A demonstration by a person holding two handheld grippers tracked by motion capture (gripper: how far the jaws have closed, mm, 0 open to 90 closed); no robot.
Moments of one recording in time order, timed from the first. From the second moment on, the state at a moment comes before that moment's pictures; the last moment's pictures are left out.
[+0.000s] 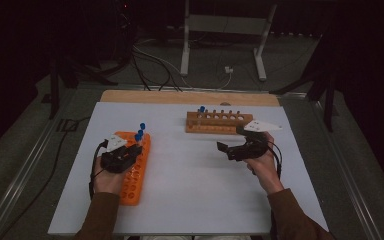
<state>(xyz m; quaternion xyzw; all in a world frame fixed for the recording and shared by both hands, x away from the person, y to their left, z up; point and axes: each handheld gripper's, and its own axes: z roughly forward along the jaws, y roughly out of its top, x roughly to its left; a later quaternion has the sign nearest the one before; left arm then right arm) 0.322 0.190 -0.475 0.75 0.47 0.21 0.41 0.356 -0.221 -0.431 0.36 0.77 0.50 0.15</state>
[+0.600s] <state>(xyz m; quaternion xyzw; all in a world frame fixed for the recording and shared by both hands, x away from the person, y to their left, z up) 0.325 0.179 -0.478 0.78 0.48 0.20 0.35 0.356 -0.219 -0.433 0.36 0.77 0.50 0.15</state>
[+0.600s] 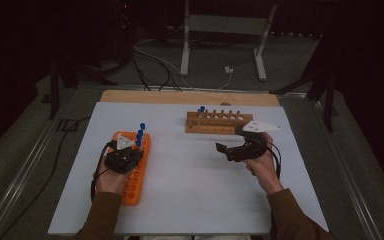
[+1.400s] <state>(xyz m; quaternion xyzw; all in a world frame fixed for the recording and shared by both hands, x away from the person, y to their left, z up) 0.302 0.193 -0.464 0.72 0.45 0.20 0.48 0.356 -0.222 -0.434 0.36 0.77 0.51 0.14</state>
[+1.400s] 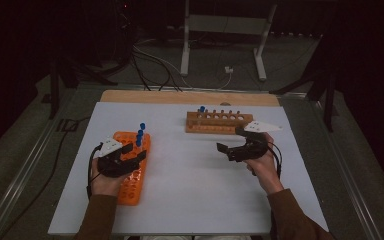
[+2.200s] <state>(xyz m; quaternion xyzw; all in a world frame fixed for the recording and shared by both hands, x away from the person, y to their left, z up) 0.298 0.150 -0.453 0.72 0.41 0.23 0.52 0.359 -0.220 -0.435 0.36 0.77 0.51 0.15</state>
